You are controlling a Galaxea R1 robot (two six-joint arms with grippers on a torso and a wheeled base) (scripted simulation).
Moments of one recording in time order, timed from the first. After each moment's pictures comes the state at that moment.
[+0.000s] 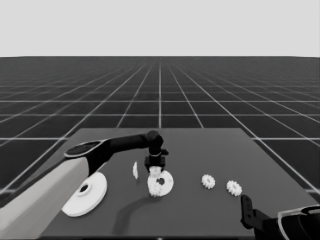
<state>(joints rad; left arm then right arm) 0.12 3.10 -1.98 0.27 1.44 -1.13 -0.35 1.76 -0.39 -0.70 -1.18 0.32</state>
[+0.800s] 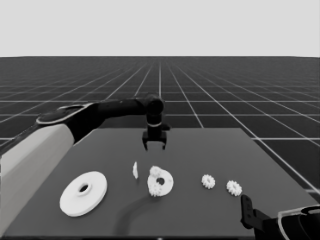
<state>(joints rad) -0.21 3.05 -1.82 -0.03 1.58 -1.23 -0.35 1.76 -0.39 -0.70 -1.18 0.32</state>
